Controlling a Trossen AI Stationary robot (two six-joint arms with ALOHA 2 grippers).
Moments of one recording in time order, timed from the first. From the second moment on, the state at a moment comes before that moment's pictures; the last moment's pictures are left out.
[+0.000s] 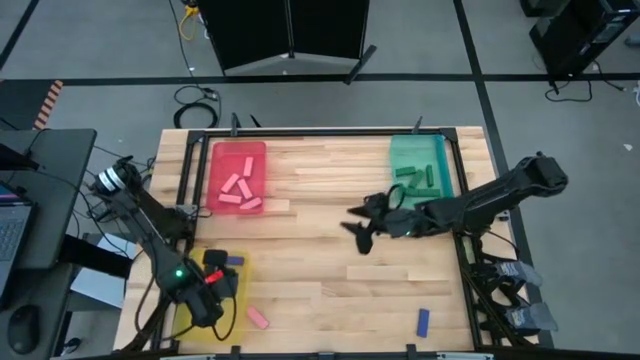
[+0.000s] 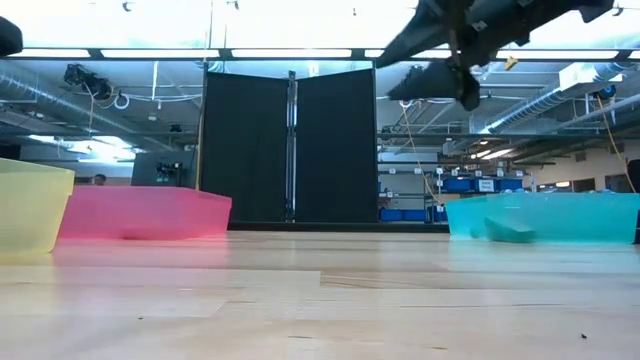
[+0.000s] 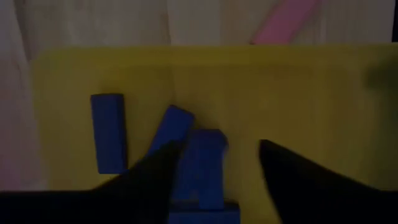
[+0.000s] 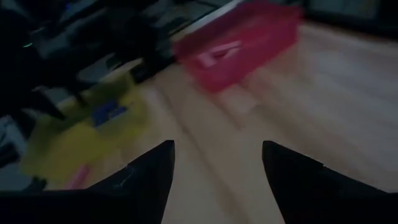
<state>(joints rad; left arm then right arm) -0.92 1.42 1.02 -1.02 -0.14 -0.85 0.26 1.32 0.74 0.11 0.51 0.67</state>
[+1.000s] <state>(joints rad) -0.97 1.23 1.11 -0.86 -1.02 -0.70 0.47 2.43 2.02 -0.19 0.39 0.46</state>
